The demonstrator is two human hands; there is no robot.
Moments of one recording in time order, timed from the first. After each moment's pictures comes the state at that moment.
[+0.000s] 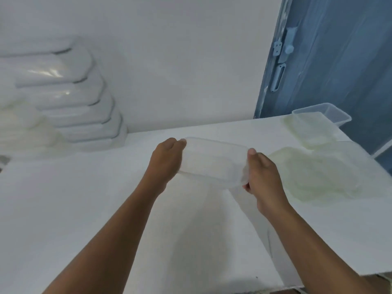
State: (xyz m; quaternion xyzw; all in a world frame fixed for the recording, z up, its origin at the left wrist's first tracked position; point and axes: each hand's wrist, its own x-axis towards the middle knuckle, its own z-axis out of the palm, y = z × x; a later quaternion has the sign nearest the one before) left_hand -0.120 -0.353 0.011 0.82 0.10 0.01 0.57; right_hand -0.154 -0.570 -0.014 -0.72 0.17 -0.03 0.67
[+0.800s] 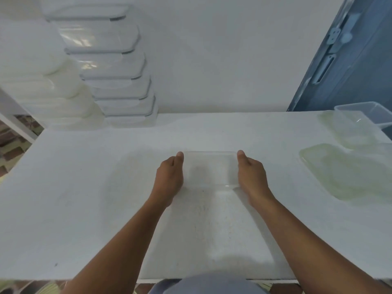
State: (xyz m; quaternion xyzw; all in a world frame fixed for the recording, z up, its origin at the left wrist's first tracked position) left_hand -0.170 -0.275 -0.062 0.81 0.24 0.00 0.54; right_hand -0.145 -0.475 -0.062 -0.81 0.17 0.04 0.56
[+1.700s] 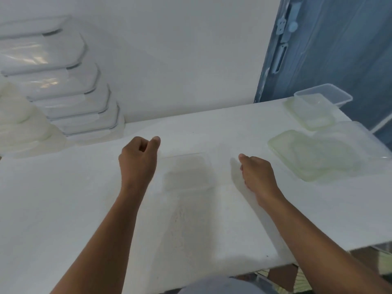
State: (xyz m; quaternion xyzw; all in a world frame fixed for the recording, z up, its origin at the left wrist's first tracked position) left_hand -0.145 -0.297 -0.007 0.84 0.18 0.18 0.48; right_hand -0.152 -0.554 -0.065 -0.78 0.25 0.03 0.57
